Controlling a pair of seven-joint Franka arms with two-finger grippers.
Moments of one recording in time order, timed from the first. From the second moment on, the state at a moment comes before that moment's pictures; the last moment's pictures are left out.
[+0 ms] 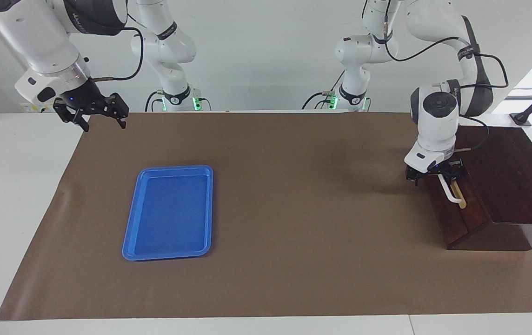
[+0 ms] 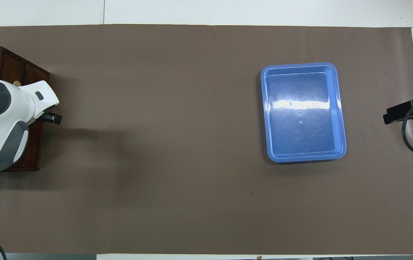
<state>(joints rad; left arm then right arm) -0.03 0.10 0.00 -2.09 0.49 2.24 -0.04 -0.12 -0.01 0.06 -1.61 0.00 1.52 -0.14</state>
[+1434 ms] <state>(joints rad) -0.31 0.12 -0.01 -1.95 0.28 2.07 -0.39 -0.12 -0.01 0.06 -1.61 0.00 1.52 -0.14</state>
